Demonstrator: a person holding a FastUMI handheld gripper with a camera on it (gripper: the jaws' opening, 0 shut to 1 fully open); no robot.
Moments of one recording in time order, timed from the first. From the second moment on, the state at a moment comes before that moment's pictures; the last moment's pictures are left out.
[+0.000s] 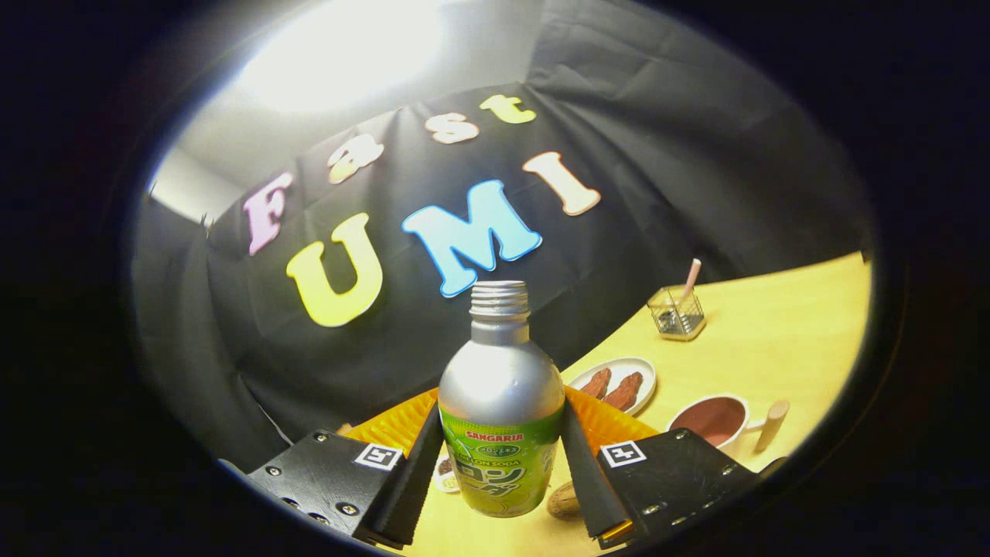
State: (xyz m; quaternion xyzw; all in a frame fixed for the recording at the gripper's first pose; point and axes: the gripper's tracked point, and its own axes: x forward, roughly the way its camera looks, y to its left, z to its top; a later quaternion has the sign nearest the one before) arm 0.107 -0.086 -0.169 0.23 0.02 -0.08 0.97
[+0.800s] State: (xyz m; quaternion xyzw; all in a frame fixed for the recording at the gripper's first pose) arm 0.138 -0.066 -0.221 -0.02 0.06 -0.07 1.00
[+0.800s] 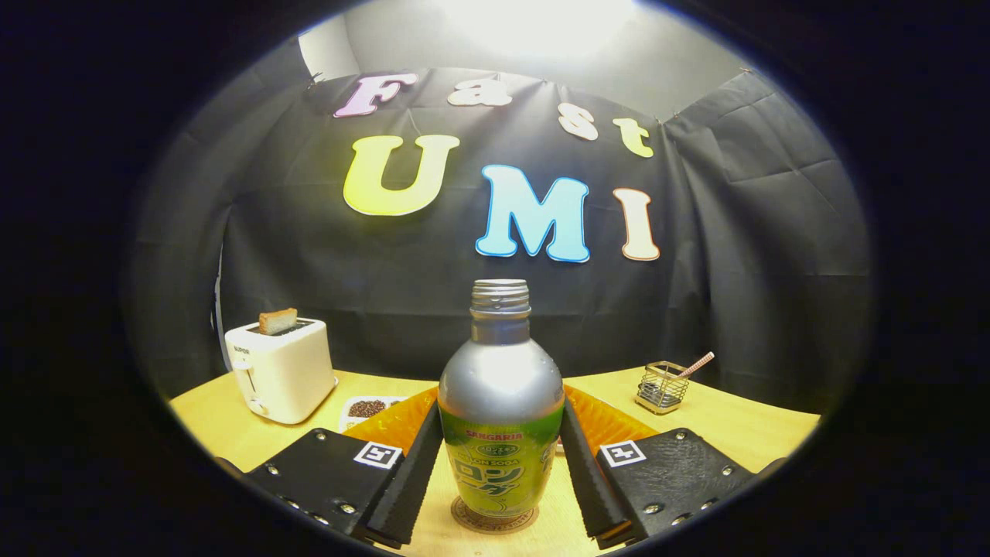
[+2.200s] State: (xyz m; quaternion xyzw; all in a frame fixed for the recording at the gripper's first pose) arm 0.155 -0.066 -0.298 0.01 0.10 -0.07 0.99
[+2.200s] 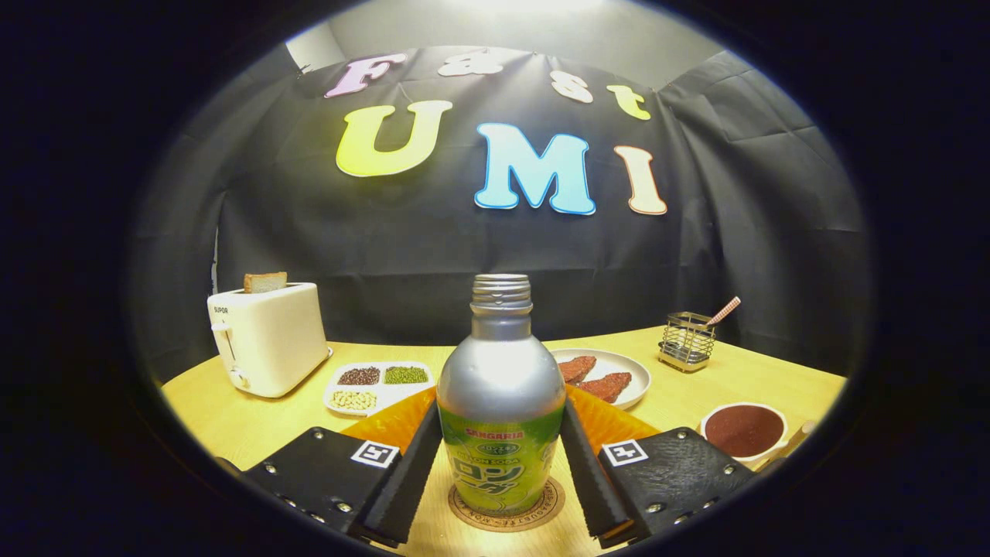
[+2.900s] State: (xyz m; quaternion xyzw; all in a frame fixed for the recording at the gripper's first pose) arm 0.102 -0.066 -0.146 0.03 0.01 -0.05 1.00
